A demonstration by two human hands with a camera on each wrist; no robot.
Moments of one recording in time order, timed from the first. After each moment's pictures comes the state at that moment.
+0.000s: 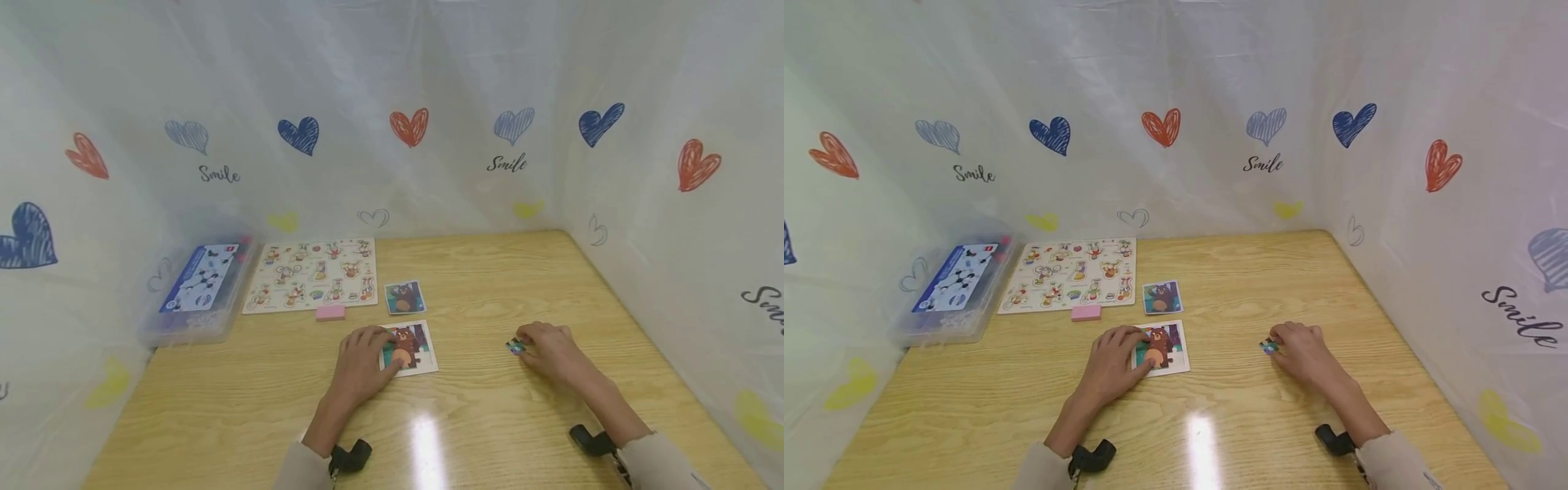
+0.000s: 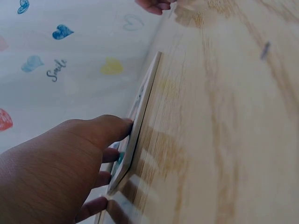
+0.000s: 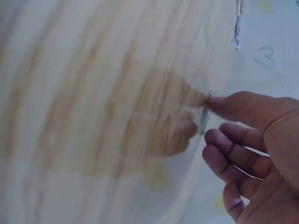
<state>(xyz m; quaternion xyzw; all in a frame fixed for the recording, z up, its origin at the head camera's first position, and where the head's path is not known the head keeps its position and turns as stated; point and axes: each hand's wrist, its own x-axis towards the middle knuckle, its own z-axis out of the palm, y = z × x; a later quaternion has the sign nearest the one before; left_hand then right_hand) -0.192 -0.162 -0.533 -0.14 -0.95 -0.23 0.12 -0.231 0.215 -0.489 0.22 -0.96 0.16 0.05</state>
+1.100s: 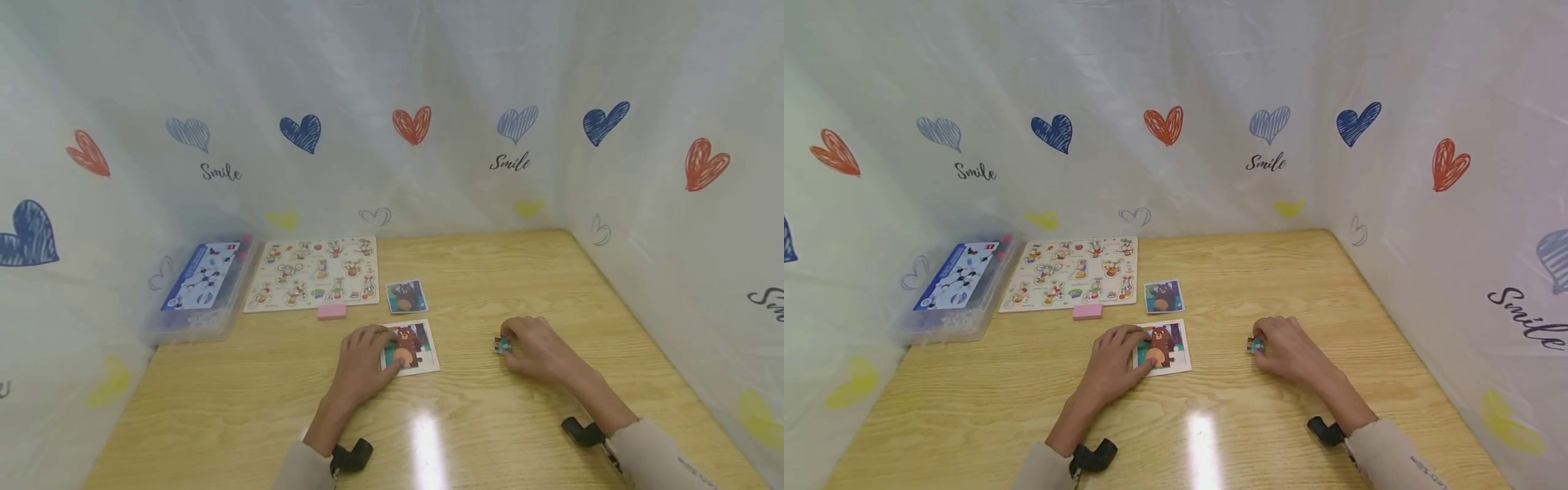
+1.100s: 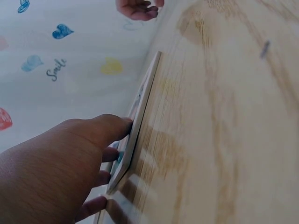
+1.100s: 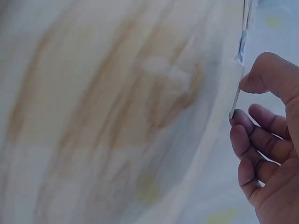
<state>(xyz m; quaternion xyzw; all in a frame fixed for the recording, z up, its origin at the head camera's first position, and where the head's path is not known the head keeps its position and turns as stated) -0.193 -0.163 -0.532 -0.15 -0.95 -0.23 0.12 -0.245 0.195 -0.493 0.32 -0.93 0.17 0.09</state>
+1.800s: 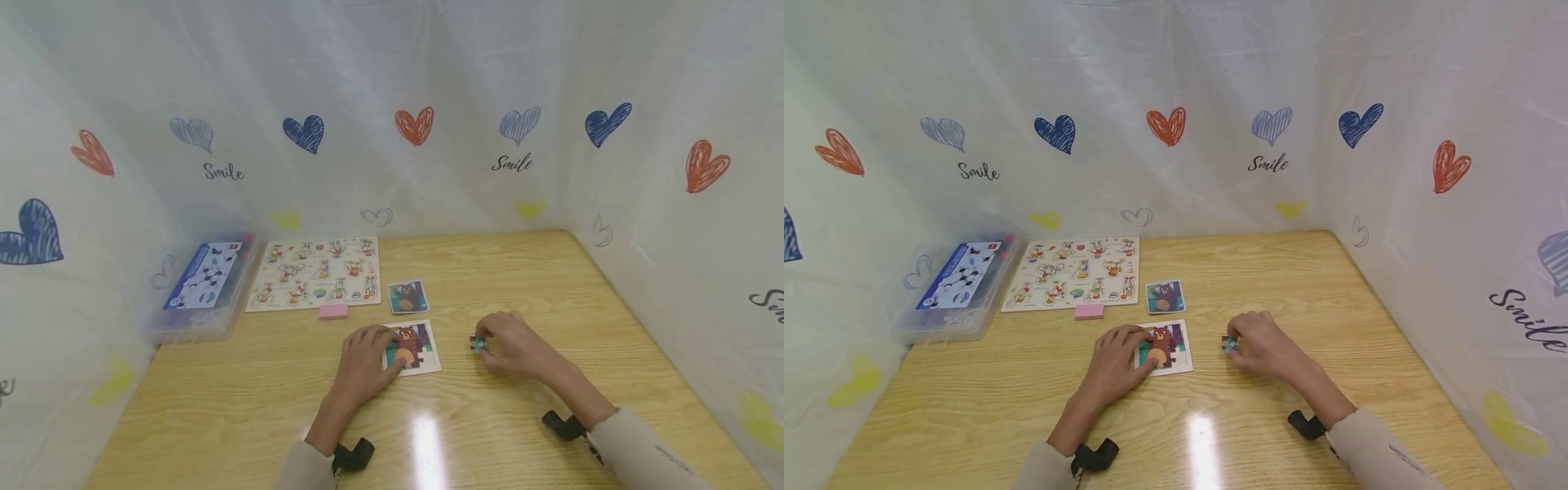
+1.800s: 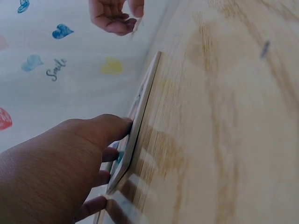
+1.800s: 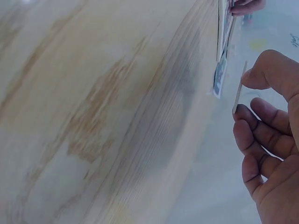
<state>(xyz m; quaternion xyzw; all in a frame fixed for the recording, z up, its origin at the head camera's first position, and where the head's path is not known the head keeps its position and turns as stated) -0.192 -0.163 -0.531 -0.14 -0.95 -0.23 0.13 -0.245 0.153 -0.477 0.38 -0.90 0.20 0.05</state>
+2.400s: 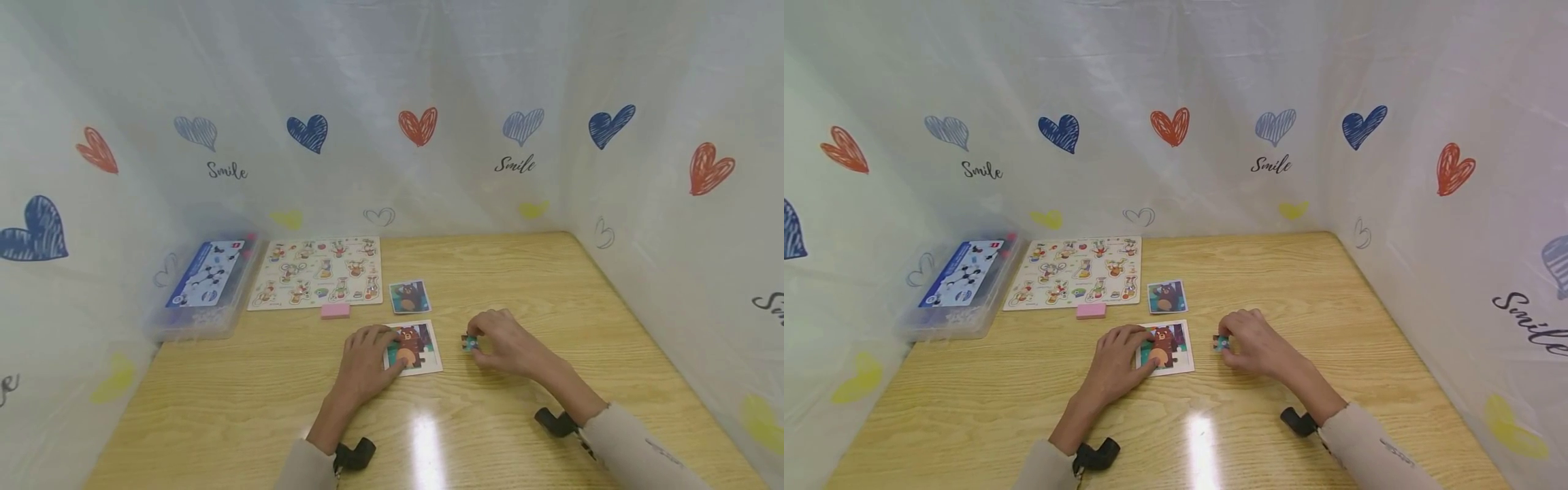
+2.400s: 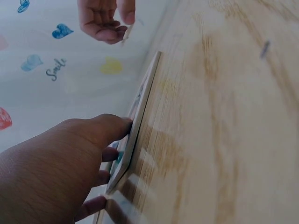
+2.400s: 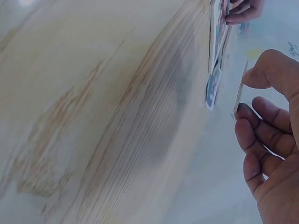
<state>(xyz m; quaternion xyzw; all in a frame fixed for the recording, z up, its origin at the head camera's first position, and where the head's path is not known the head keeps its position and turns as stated) -0.194 -0.164 -0.534 -0.14 -0.96 -0.23 0.12 -0.247 0.138 -0.473 0.42 -0.89 0.19 0.07</state>
